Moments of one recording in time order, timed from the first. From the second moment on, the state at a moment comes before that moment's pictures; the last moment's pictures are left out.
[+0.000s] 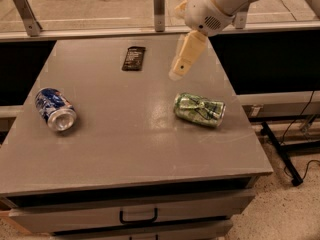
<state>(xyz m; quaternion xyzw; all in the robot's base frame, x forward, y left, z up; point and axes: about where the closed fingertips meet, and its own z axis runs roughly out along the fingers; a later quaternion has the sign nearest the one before) 0.605 -0.037 0.975 -0.67 0.66 0.08 0.33</state>
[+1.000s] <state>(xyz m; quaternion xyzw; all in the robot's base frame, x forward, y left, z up) 0.649 -0.007 0.953 -0.64 0.66 0.09 0.37</state>
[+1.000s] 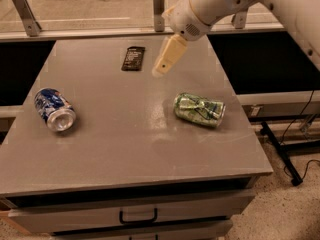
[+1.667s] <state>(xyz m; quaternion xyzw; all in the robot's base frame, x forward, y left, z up) 0.741 0.035 0.899 -0.58 0.69 0.13 0.42</state>
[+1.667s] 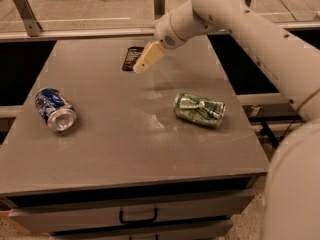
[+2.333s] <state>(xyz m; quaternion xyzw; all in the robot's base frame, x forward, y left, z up) 0.798 0.066 0.852 -0.52 0.72 0.17 0.43</state>
